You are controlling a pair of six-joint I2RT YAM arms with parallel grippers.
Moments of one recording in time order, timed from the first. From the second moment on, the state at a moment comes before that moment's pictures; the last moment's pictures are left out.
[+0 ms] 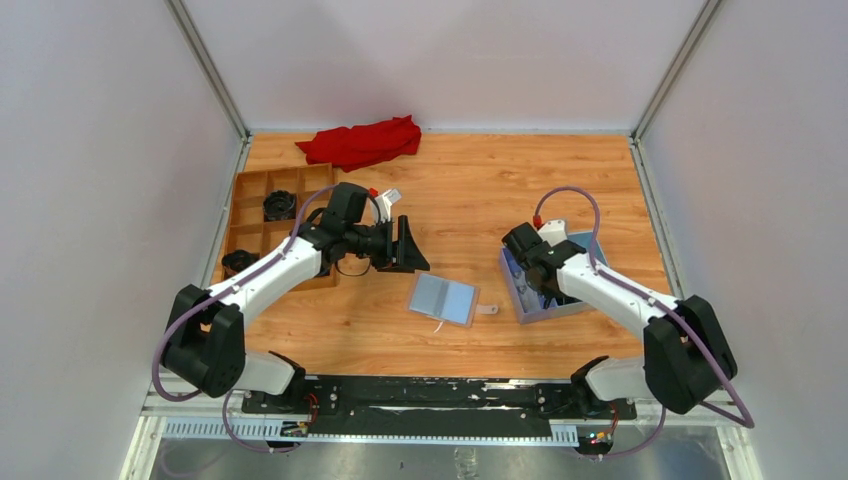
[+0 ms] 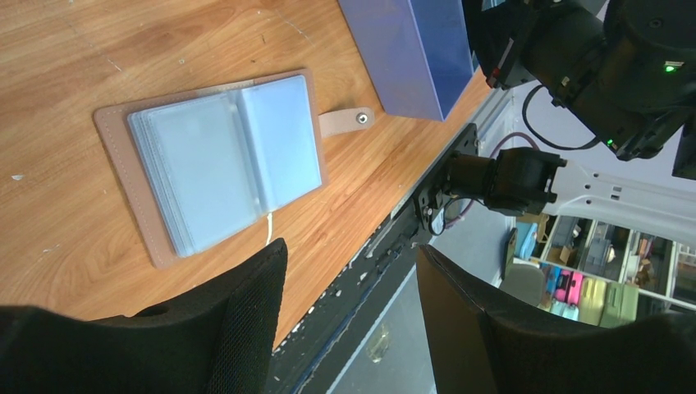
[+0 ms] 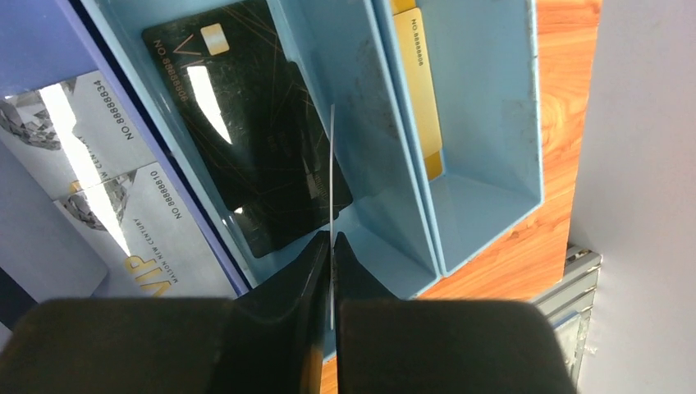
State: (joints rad) left arm -0.47 1.38 0.90 -0.29 0.71 -0.60; right arm 0.55 1.31 0.79 -0.82 0.70 0.49
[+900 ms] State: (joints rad) left arm -0.47 1.34 0.82 -0.24 0.71 -0.64; right arm 0.55 0.86 0.75 -0.57 0.23 0.39
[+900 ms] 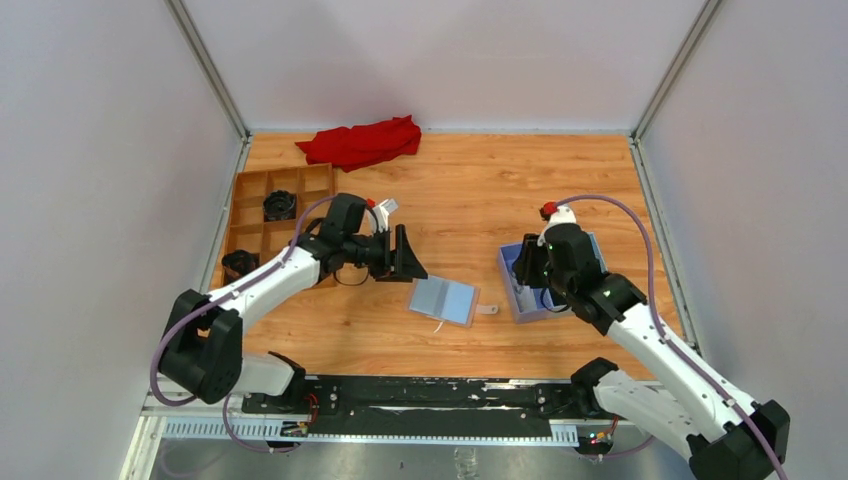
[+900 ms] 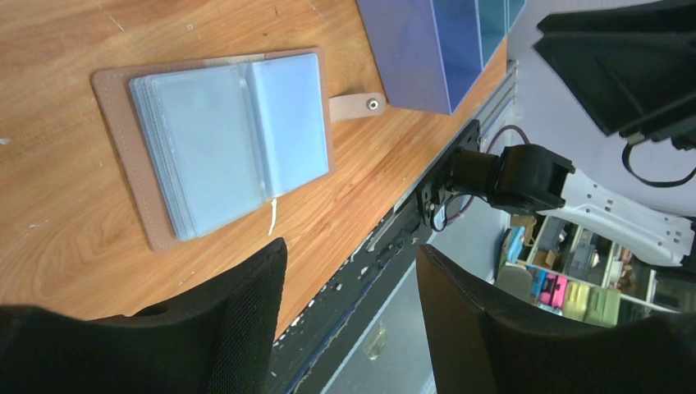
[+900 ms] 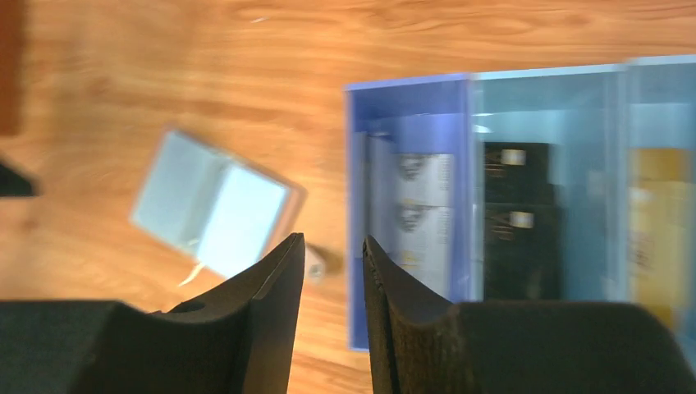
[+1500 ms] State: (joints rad) left arm -0.55 1.53 0.81 -0.17 0.61 -0.69; right arm 0.65 1.11 0.51 -0.09 -0.20 0.63
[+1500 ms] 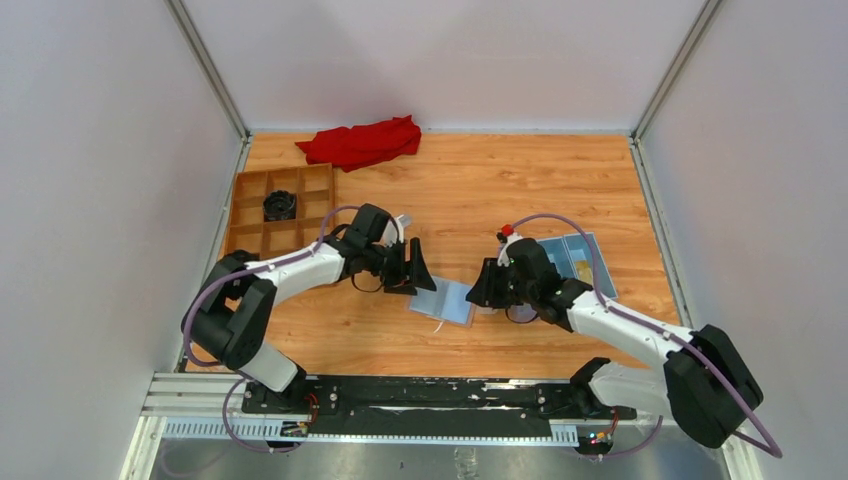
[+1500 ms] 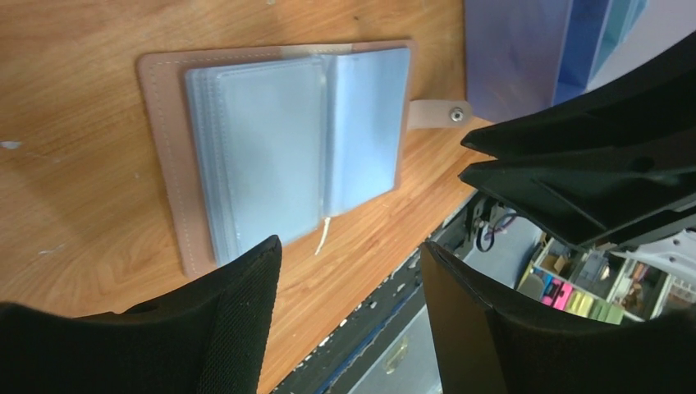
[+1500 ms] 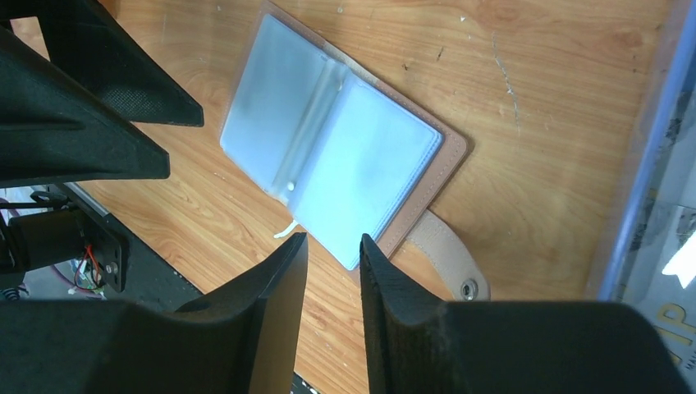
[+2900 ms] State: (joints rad) left arm -0.66 1.65 0.88 -0.05 0.62 -0.73; right arm 0.69 1.37 0.55 -0.02 -0.19 0.63
